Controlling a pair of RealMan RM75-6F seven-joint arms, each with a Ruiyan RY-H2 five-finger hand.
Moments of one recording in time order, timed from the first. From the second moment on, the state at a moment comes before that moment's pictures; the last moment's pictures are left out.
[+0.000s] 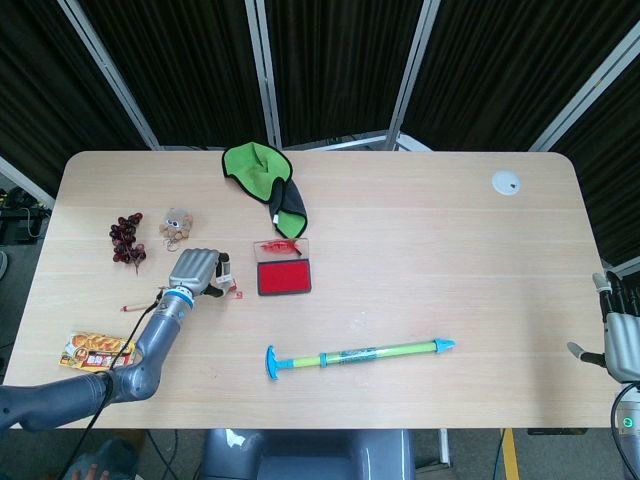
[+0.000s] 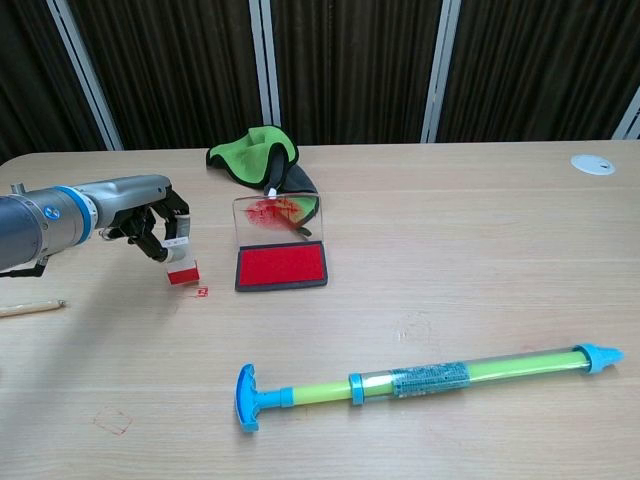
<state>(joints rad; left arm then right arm) -0.84 -1.64 -0.17 -1.25 0.74 0.81 0.37 0.12 -1.18 0.15 -1.44 -1.25 1.34 -0.09</state>
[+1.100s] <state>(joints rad) -0.72 -1.47 -0.17 -1.48 0.96 1.09 0.33 0.11 -1.15 0.14 -1.47 -1.29 1.37 -0.05</state>
